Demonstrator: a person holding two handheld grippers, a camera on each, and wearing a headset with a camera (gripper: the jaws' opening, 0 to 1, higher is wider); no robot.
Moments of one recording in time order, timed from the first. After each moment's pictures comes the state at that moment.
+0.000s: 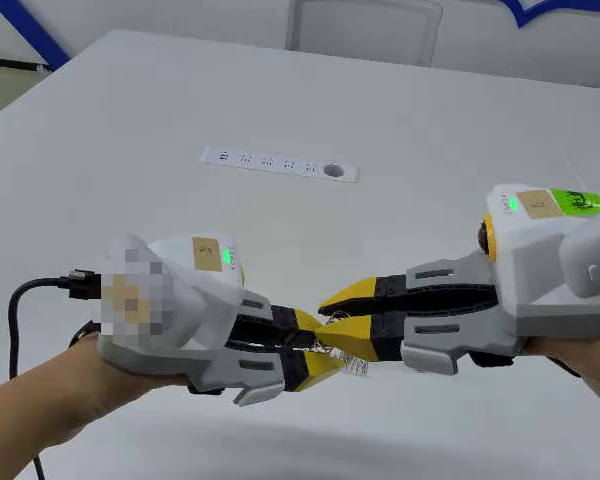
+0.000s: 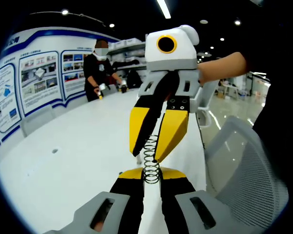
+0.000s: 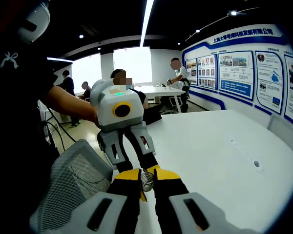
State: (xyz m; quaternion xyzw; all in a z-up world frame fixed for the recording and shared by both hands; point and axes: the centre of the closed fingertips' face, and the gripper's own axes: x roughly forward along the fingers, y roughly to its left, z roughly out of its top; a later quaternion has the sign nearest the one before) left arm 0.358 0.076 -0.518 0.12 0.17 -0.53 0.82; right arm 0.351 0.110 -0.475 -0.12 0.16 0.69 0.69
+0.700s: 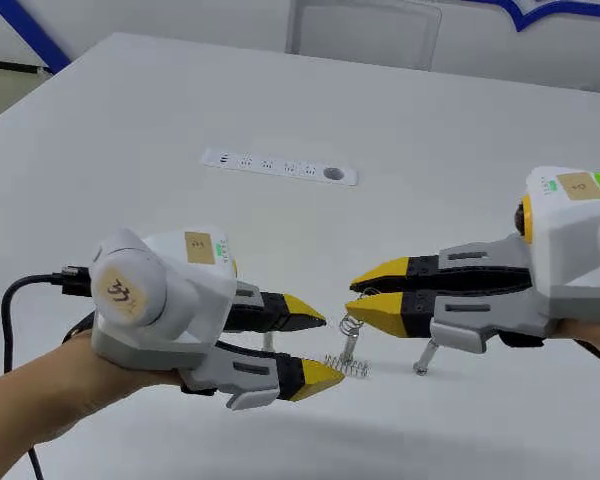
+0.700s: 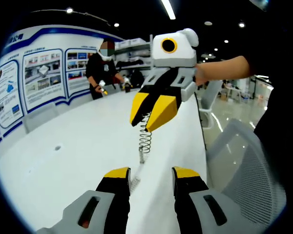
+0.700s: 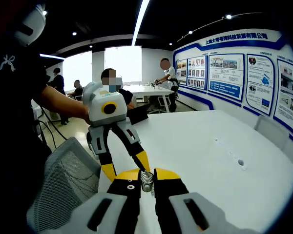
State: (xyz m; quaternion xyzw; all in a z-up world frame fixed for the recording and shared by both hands) left arm 0.362 0.085 -0.513 0.11 0.18 -0.51 0.83; right arm 0.382 0.079 -0.463 -0.15 0.15 0.65 0.73
